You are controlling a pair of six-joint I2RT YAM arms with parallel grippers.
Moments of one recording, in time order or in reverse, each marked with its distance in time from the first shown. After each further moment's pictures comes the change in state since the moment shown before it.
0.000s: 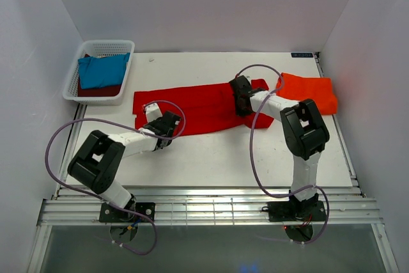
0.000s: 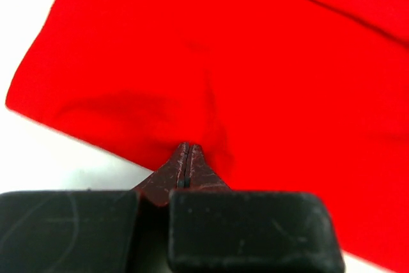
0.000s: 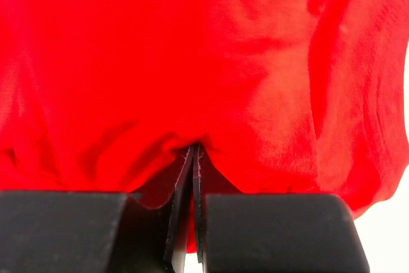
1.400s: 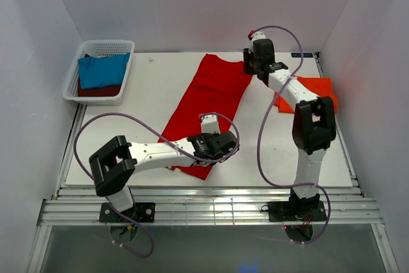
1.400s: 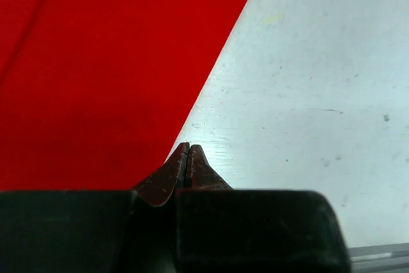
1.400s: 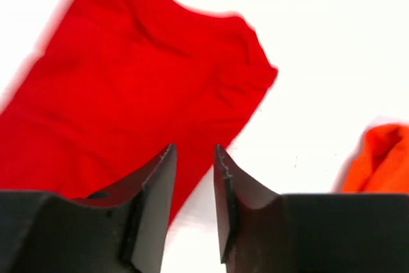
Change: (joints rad) left arm -0.627 0.108 0.400 -0.353 0.069 -0.338; right arm -0.202 0.120 0.403 0.187 -0.229 -0.217
